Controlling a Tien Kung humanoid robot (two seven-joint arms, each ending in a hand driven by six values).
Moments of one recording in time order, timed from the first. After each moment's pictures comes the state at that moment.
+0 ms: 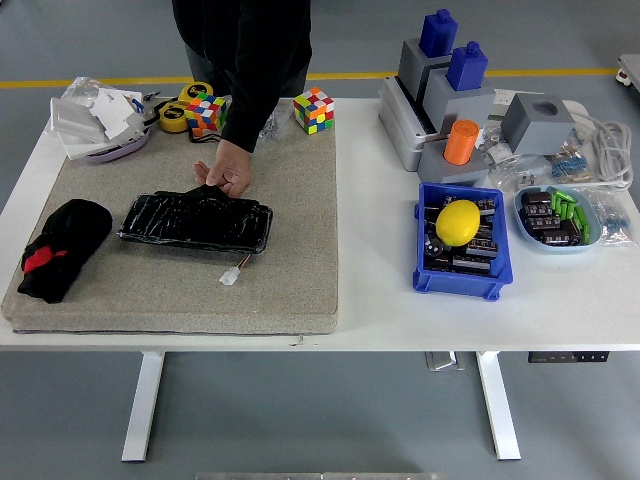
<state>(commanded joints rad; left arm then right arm) -1.13 1.37 -0.54 -1.78 1.36 0.26 0.45 0.12 -0.39 0.94 0.41 -0.27 -0.17 -0.10</state>
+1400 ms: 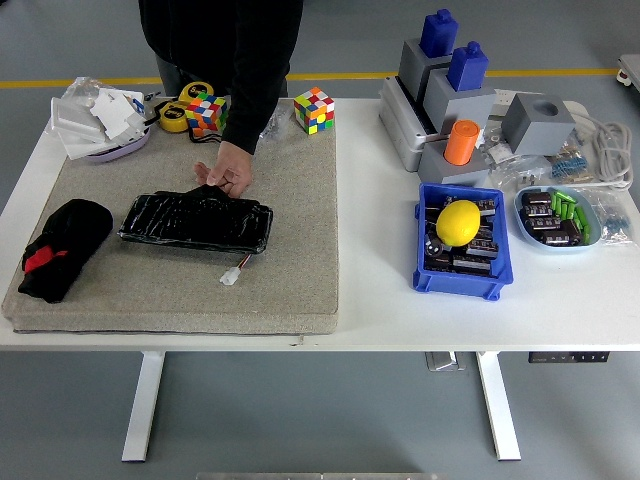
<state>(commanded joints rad) -0.75 1.26 -0.82 -1.72 1.23 0.36 0.35 0.11 -0.38 0.94 0.40 -0.27 -0.17 -0.09</state>
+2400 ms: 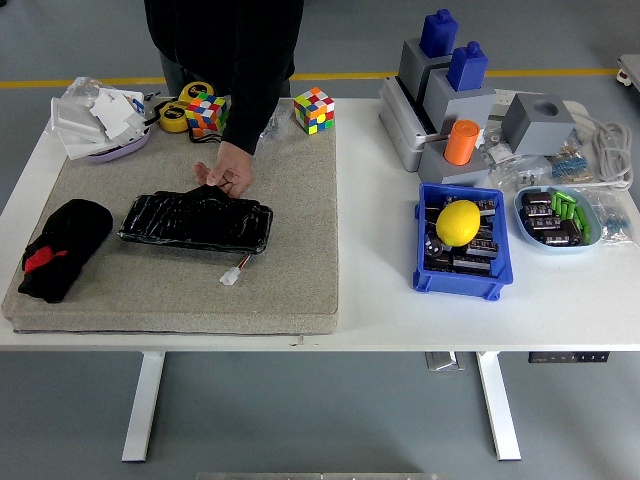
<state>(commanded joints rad) -0.73 1.30 -0.85 -1.73 1.24 0.34 0.34 0.11 -0.39 0.96 0.40 -0.27 -0.18 -0.09</state>
